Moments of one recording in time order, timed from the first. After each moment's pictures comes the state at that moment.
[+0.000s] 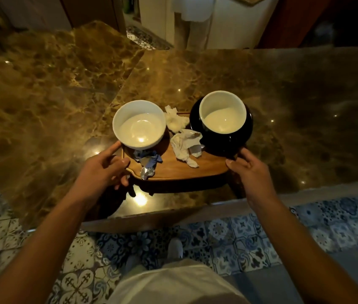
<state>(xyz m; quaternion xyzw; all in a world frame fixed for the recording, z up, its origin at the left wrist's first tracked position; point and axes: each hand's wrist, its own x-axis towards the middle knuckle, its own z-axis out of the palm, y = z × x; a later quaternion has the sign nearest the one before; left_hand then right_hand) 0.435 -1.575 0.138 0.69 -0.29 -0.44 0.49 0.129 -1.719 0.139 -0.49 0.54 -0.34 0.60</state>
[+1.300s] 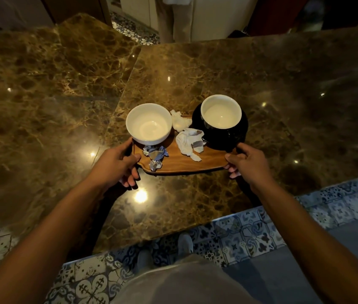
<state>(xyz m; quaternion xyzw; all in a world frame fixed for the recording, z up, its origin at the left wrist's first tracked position) 0.510 -1.644 0.113 0.69 -0.36 -0.52 0.35 0.194 -1.754 0.118 -0.51 0.64 -0.24 0.52</state>
